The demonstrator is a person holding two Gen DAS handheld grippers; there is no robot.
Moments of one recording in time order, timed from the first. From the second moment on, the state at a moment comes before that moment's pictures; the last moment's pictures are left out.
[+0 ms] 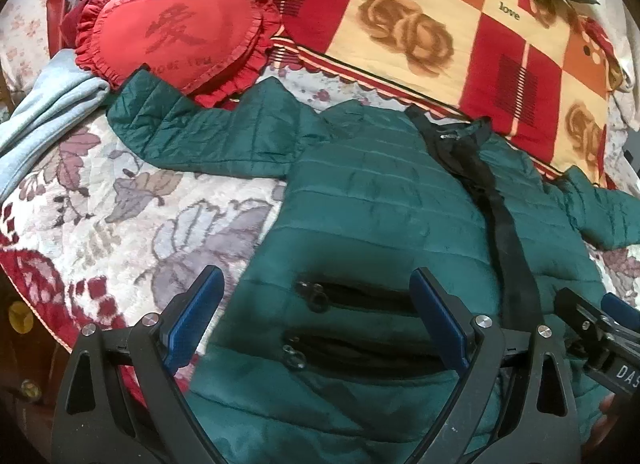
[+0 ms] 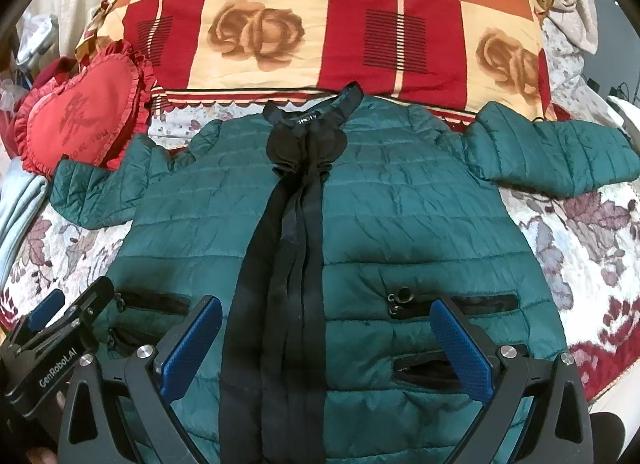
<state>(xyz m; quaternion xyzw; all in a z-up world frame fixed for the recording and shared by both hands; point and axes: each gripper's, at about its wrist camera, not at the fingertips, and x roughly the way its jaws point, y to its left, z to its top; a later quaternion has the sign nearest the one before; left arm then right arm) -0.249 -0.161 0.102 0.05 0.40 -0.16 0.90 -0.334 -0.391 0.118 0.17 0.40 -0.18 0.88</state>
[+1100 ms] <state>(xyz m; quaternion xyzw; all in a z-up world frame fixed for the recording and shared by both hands) 0.031 0.013 0.080 -0.01 0.40 0.10 0.91 -0.300 -0.386 0.098 0.15 0.44 -0.16 0.87</state>
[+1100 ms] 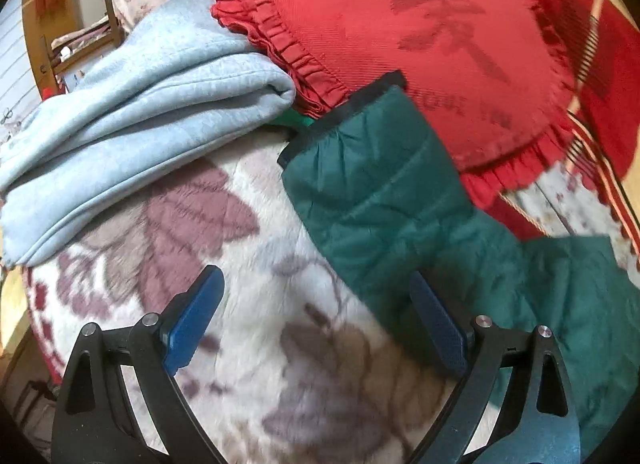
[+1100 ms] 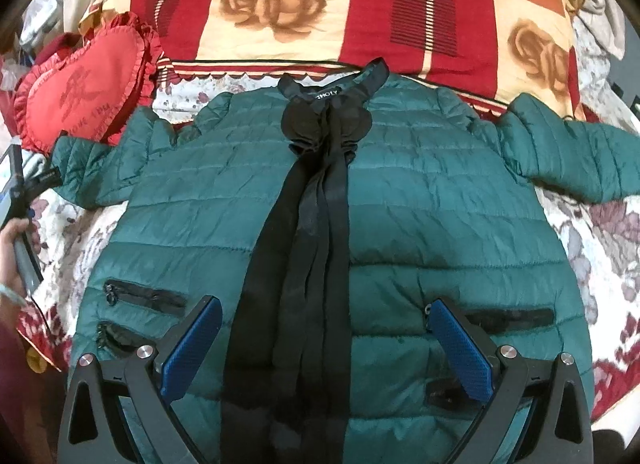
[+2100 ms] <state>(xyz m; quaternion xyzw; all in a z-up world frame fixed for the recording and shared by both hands) 0.103 0.019 0.071 -0.07 0.42 0.00 0.91 -0.283 -0.407 0.084 0.18 0.46 -0.15 0.86</state>
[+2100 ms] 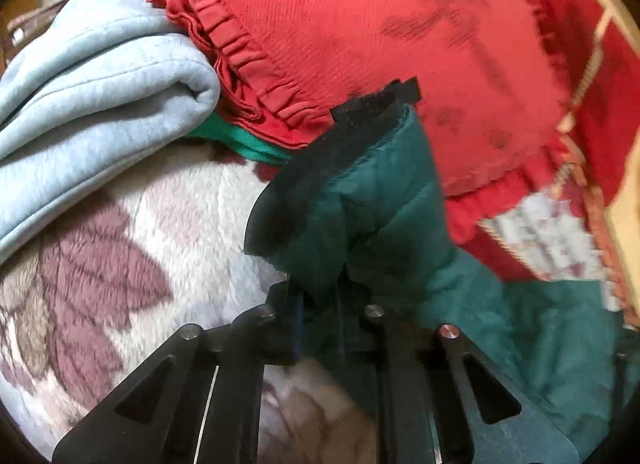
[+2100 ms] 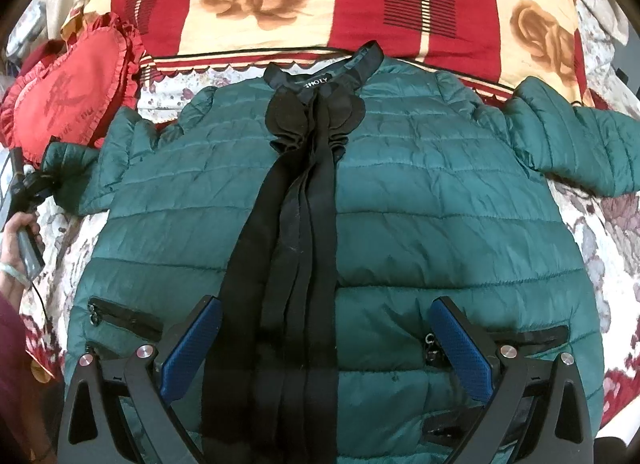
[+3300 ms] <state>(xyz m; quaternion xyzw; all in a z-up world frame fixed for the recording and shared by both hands) -0.134 -0.251 0.175 -0.01 0.41 -0.33 0.85 -0.361 -0.439 0.115 0.25 0.39 -0.17 0.87</state>
